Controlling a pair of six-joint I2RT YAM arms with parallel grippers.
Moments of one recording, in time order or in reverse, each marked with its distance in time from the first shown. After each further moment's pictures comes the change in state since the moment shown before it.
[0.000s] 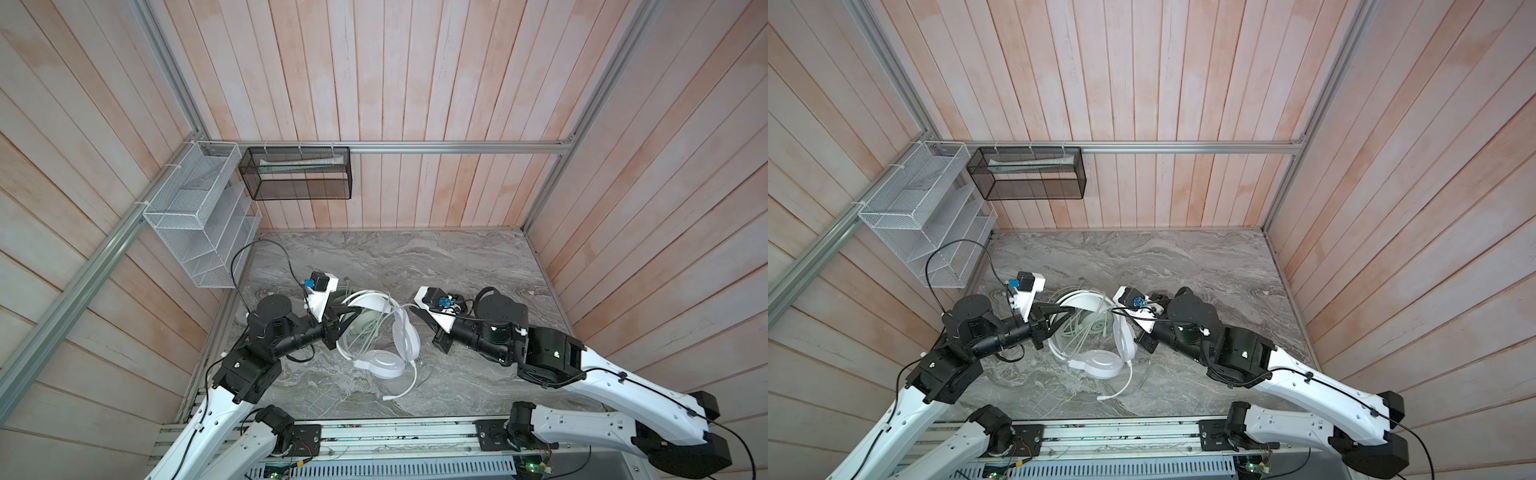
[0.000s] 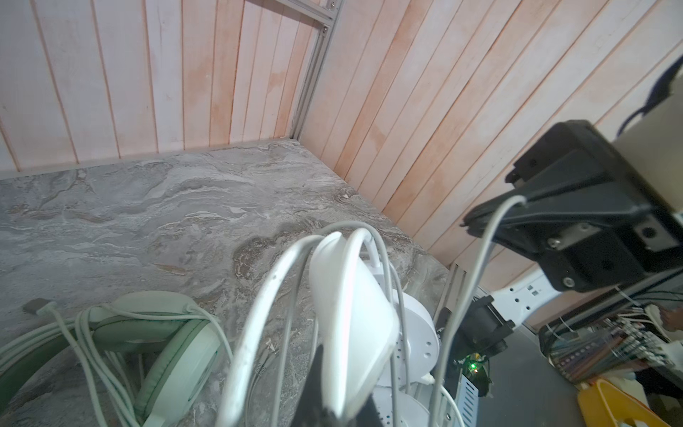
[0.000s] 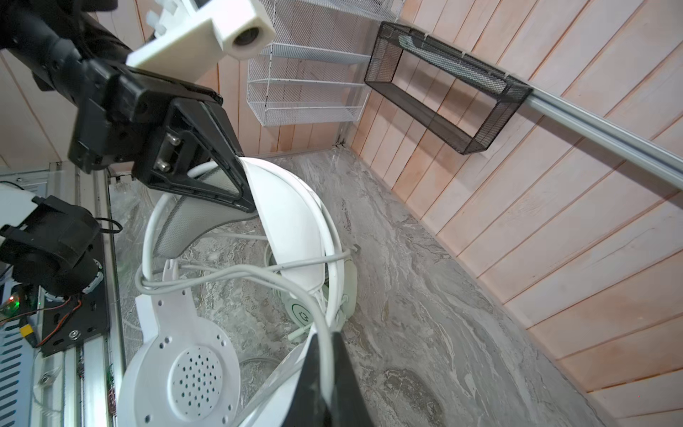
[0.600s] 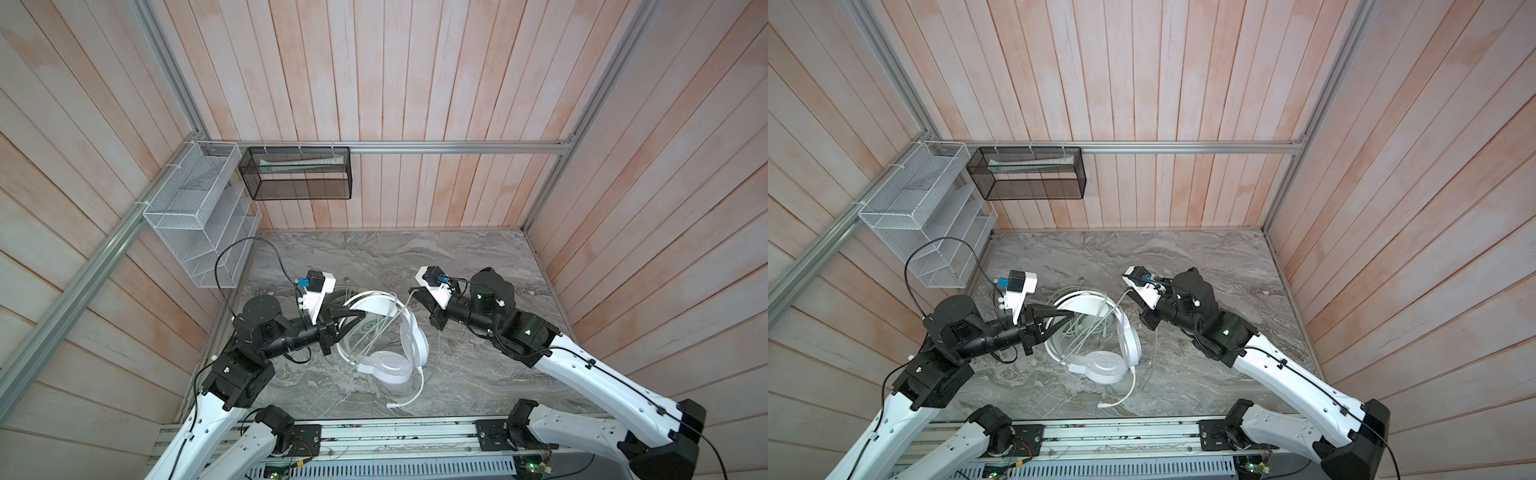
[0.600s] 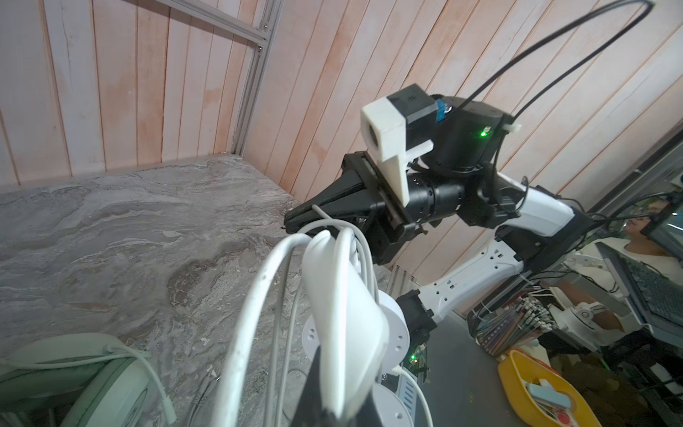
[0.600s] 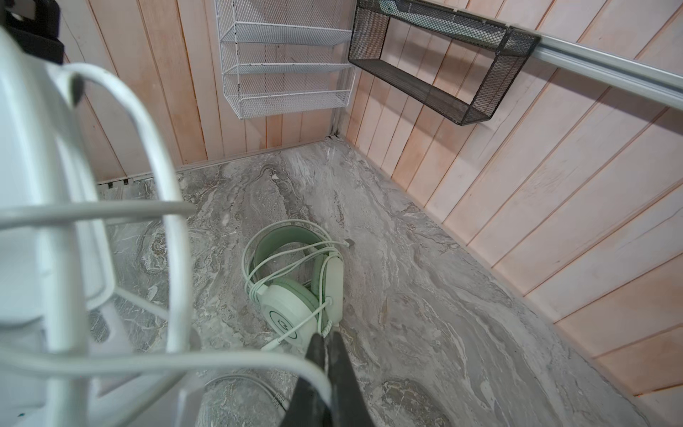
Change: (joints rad) left arm -0.001 -0.021 0.063 0.030 0.159 -0.096; right arm -0.293 0.059 -0.146 0.225 -0.293 0.003
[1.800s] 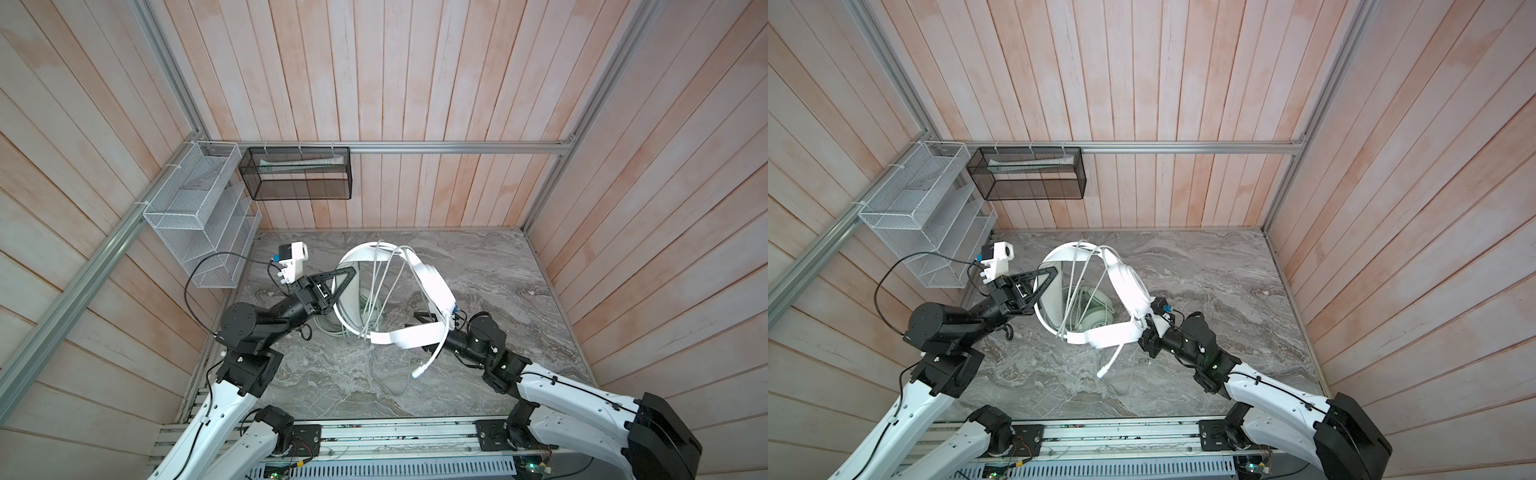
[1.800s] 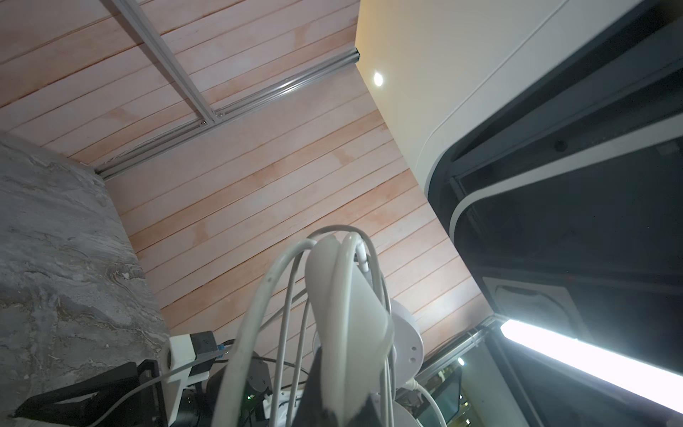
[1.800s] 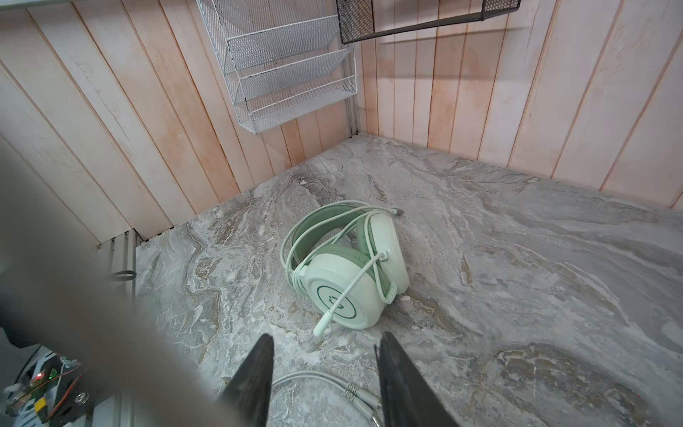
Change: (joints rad) left arm 0.069 0.074 -0.094 0.713 -0.127 -1.101; right arm -0.026 -0.037 -0.621 0.747 -0.100 0.387
